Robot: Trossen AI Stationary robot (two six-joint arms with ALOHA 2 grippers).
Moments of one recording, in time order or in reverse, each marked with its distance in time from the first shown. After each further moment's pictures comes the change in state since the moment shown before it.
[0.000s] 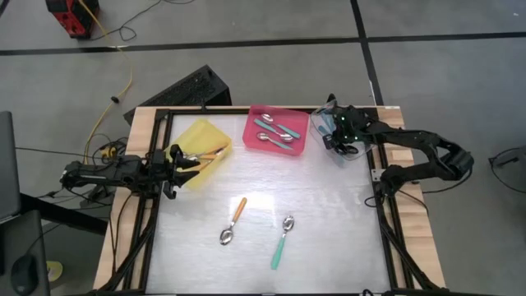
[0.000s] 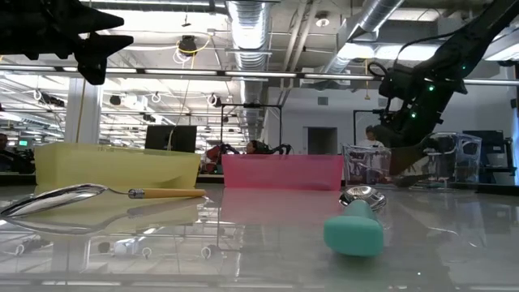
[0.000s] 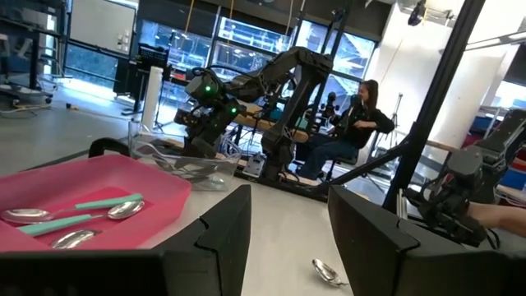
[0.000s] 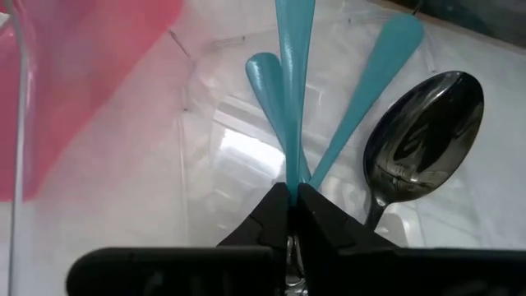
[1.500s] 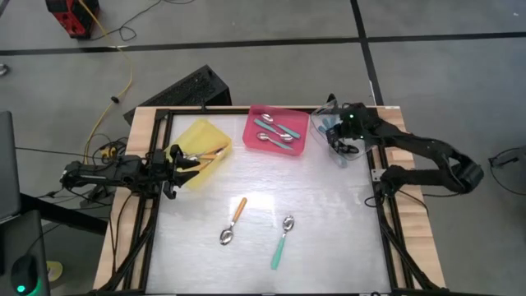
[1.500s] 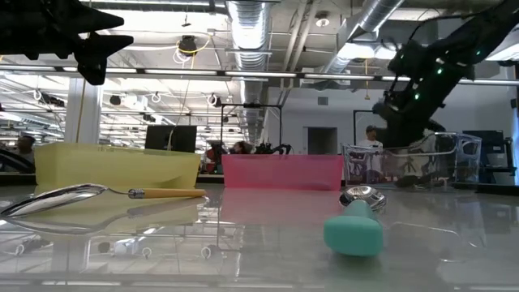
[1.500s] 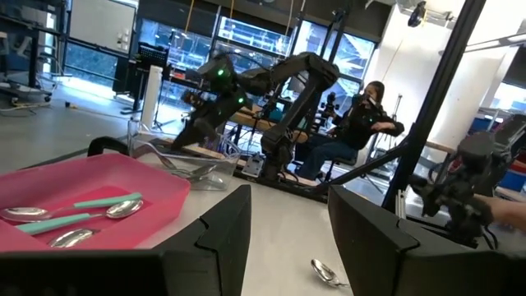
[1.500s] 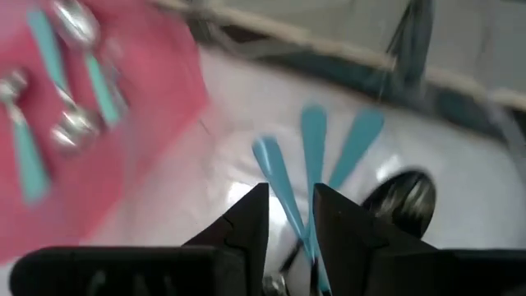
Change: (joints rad) left arm 0.000 0.000 0.000 0.000 0.000 -0.008; right arm 0.000 -0.158 0.000 0.018 0.037 0.005
